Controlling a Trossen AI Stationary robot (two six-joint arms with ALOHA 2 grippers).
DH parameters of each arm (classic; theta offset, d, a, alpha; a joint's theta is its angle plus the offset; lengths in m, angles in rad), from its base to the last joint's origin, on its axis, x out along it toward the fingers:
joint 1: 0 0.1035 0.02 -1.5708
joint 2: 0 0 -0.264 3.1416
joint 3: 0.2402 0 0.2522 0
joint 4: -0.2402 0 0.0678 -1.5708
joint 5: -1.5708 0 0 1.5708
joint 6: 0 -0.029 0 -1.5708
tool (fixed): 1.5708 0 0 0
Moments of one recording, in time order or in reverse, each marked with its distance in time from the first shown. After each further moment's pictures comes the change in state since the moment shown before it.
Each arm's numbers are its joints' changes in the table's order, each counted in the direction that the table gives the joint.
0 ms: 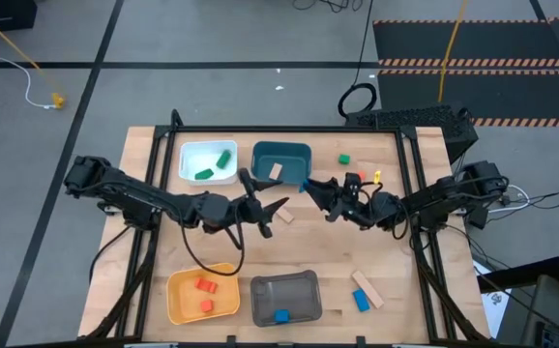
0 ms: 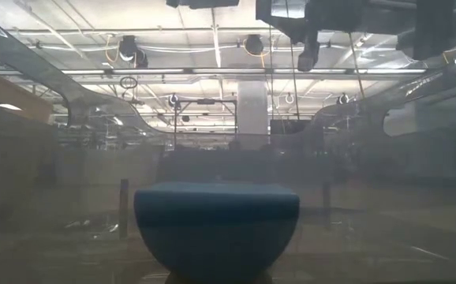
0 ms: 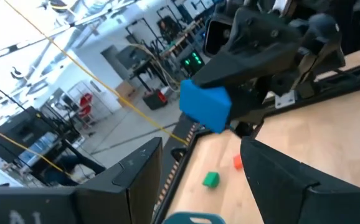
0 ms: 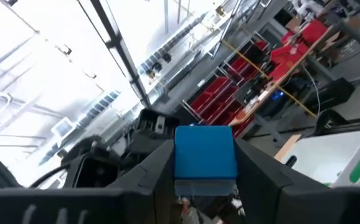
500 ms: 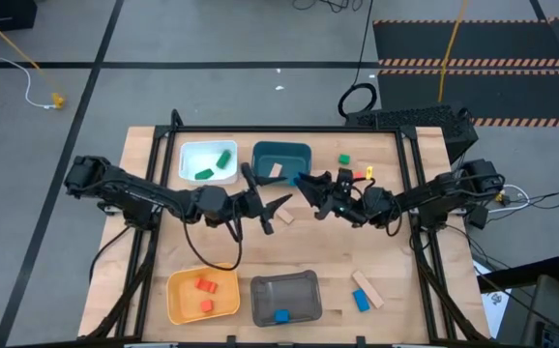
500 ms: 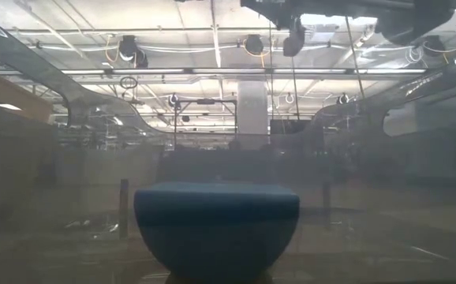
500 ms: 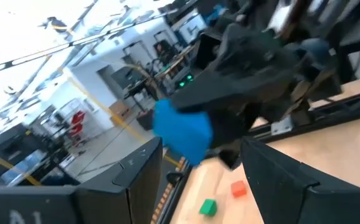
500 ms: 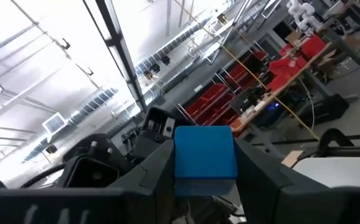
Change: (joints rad) left arm 0.051 -0.001 0.000 0.087 -0.127 -0.013; right arm -0.007 0.025 0.144 -0.104 0.001 0.099
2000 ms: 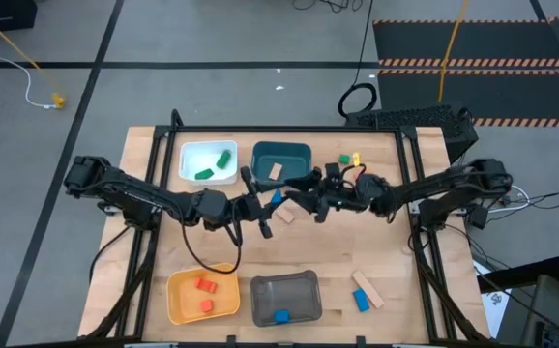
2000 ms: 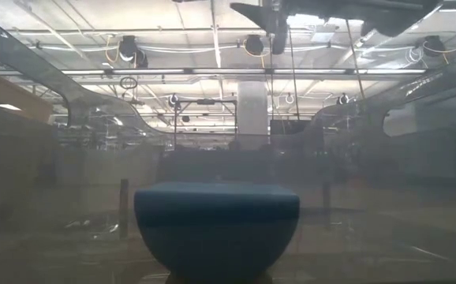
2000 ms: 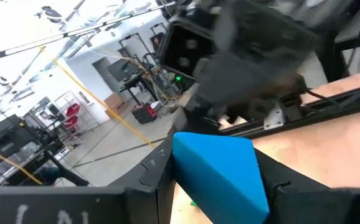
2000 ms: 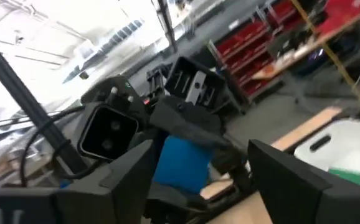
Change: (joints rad) left arm -0.029 0.000 0.001 -0.039 0.036 0.045; right arm -0.110 -0.091 0.043 -0.322 0.400 -0.037
